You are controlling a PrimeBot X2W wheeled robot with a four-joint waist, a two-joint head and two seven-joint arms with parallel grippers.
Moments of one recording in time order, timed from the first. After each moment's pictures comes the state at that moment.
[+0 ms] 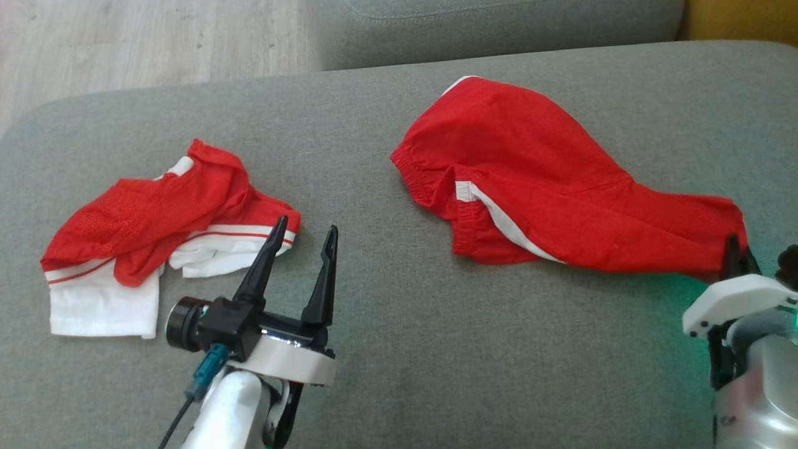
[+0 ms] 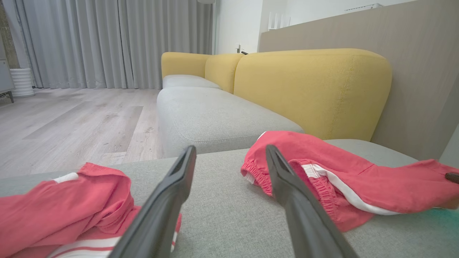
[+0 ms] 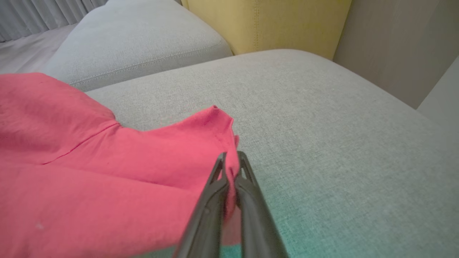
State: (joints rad) left arm -0.21 0.05 -0.32 0.28 -0.18 -0.07 -0.26; right arm -0.39 -0.04 -0.47 0.72 -0.10 0.13 -0.08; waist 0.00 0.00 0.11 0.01
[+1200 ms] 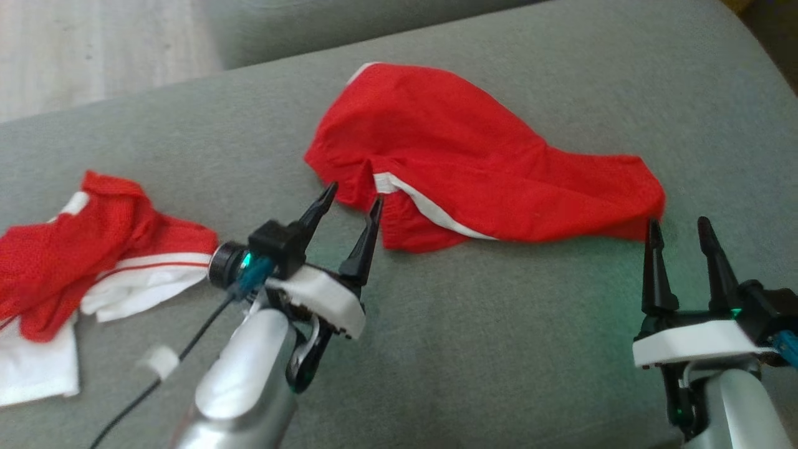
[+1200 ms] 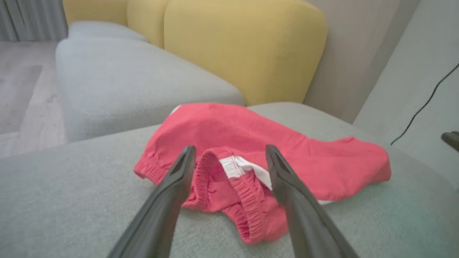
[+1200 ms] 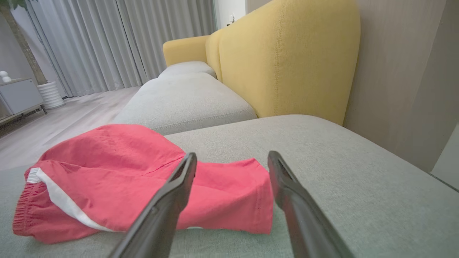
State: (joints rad) left arm -0.42 0.05 -0.46 0.46 -0.33 -0.11 -0.11; right arm -0.09 -0.04 -0.08 0.25 0.13 0.13 -0.25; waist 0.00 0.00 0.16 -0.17
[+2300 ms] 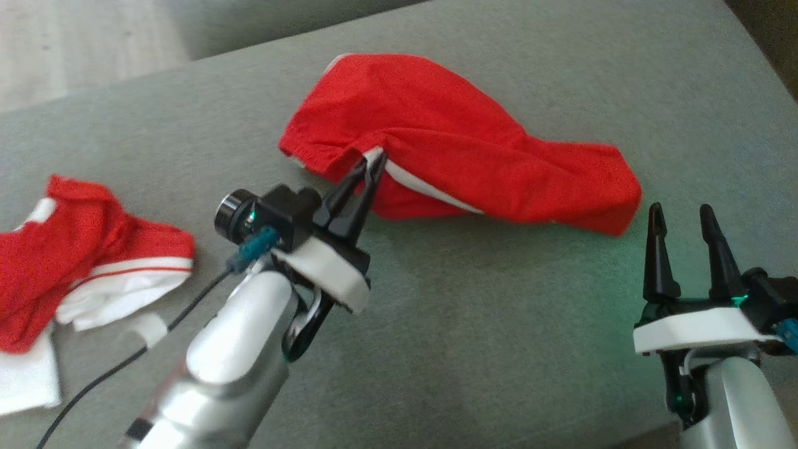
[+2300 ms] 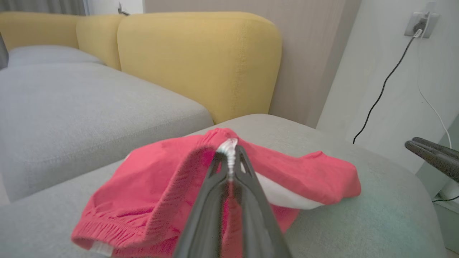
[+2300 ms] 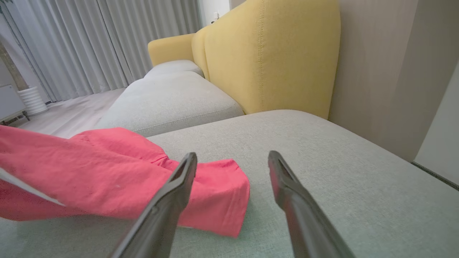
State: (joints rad) left arm -0.60 0.13 -0.65 0.49 -0.44 -0.12 -0.15; right arm -0.13 -0.04 -0.07 0.26 0.17 0.13 -0.25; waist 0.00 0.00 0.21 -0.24
